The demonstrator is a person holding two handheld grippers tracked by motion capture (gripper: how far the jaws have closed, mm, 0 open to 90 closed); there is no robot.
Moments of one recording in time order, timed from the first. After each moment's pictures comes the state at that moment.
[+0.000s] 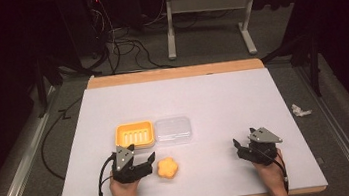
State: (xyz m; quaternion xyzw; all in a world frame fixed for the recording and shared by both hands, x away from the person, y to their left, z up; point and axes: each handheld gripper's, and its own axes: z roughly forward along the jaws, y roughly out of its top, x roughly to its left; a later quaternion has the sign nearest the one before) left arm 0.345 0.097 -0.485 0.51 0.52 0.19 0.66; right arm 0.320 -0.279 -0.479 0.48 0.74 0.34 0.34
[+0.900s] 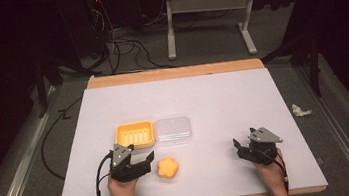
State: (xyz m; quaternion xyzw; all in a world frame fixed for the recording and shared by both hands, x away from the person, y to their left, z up) left arm 0.346 0.100 -0.472 0.51 0.55 0.16 0.65; right arm 0.320 -0.280 -0.479 0.48 0.74 0.34 0.34
